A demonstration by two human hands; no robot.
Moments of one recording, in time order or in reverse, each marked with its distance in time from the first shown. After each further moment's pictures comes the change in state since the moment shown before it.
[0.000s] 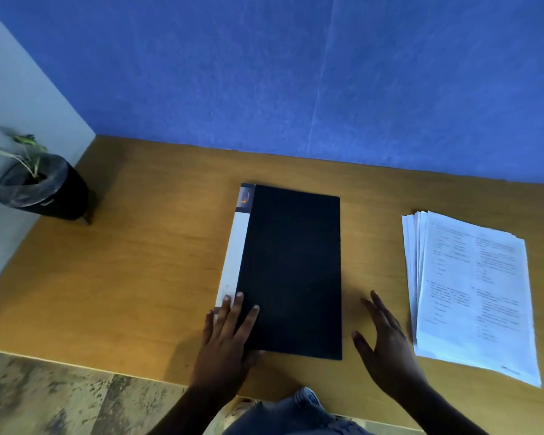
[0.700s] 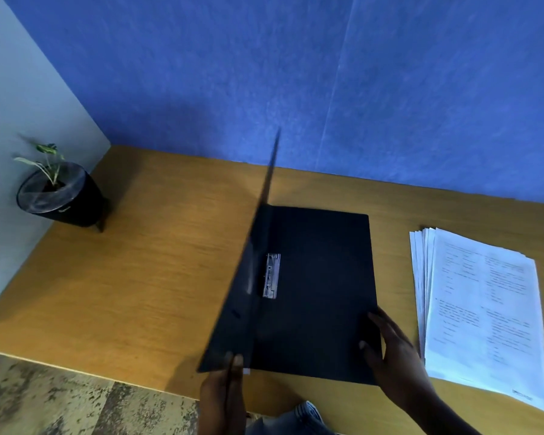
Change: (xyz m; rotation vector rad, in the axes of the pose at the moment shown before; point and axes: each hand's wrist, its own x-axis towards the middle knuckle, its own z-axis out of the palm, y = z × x) left_hand -0.039 0.047 -0.022 -1.029 0.557 -0.574; right_hand 0.009 0.003 -0.005 0.016 0.011 0.001
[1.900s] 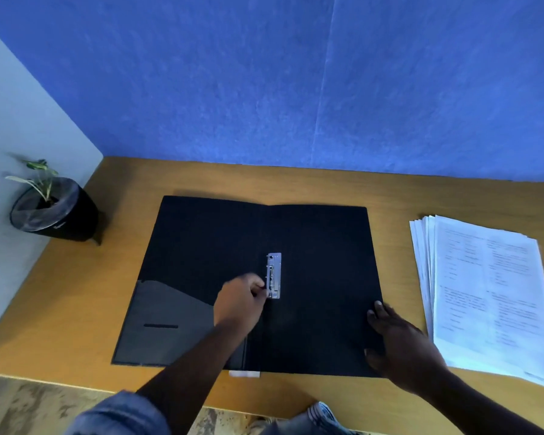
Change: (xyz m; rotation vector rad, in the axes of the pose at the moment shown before) left_hand 0.130 0.046 0.046 0.609 -0.402 0.172; right_hand 0.007 -0.018 -0.015 -0.375 -0.209 -0.096
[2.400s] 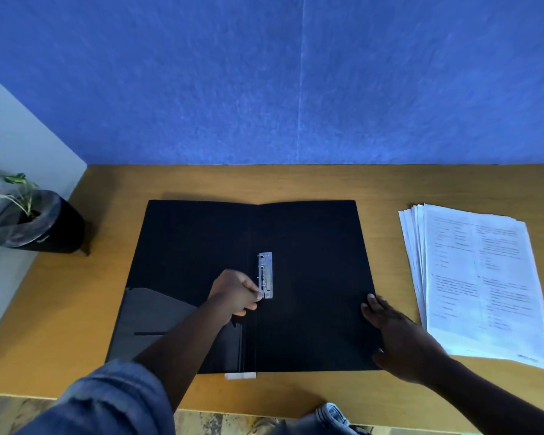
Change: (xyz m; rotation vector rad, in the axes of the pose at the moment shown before) left_hand 0.032 0.009 -0.008 -0.133 -0.304 -0.293; right_hand 0.000 0.011 -0.006 0.009 -0.099 -0.051
